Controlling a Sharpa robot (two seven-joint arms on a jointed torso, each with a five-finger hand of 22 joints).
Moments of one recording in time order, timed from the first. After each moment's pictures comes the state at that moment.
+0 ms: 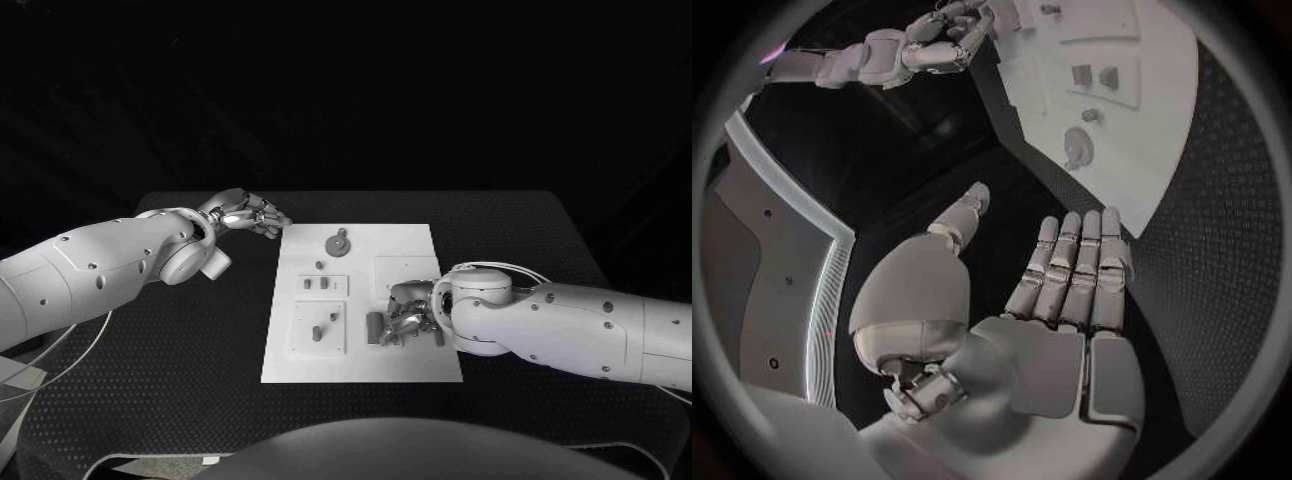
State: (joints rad) left arm 1.19 -0.73 -0.18 1.07 -0.56 -0.07 0.23; left_hand 0.92 -0.12 0.40 -0.22 0.05 0.74 0.19 0.29 0.49 0.95 0.21 0.07 0.10 0.71 0.21 0.37 0.43 0.08 0.80 0.11 0.07 0.66; right arm 1.09 -0.69 -0.21 1.56 -1.34 0.06 -0.43; right_hand 0.74 -0.07 0.50 -0.28 0.28 1.14 0.04 0.24 0.80 1.25 -0.07 0.94 0.93 1.31 -0.15 1.35 1.06 0.23 1.29 -0.07 1.02 1.31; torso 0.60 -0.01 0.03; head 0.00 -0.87
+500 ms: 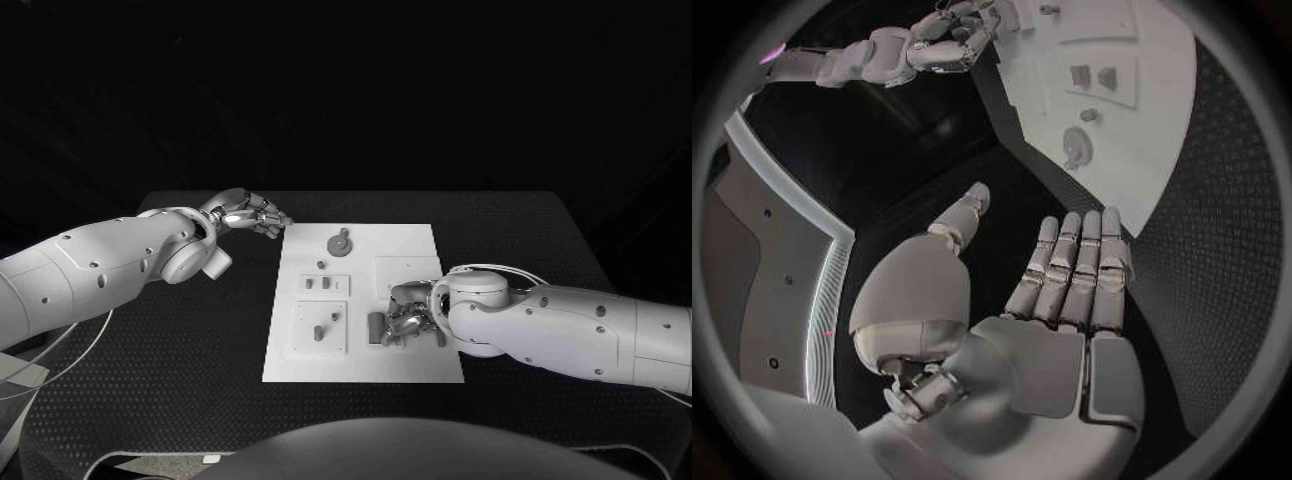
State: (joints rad) left arm 1.19 -0.74 -0.18 1.07 -0.56 -0.07 0.22; left_hand 0.92 -0.12 0.40 -0.22 0.05 0.74 0.19 0.29 0.49 0.95 0.21 0.07 0.10 0.71 0.21 0.37 0.43 0.07 0.80 0.11 0.07 0.66; right arm 1.08 -0.67 -0.21 1.53 -1.38 0.06 -0.44; right_hand 0.74 -0.07 0.50 -0.28 0.28 1.15 0.04 0.24 0.80 1.25 -0.07 0.94 0.93 1.31 -0.15 1.35 1.06 0.23 1.29 -0.07 1.02 1.31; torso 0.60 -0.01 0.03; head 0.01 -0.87
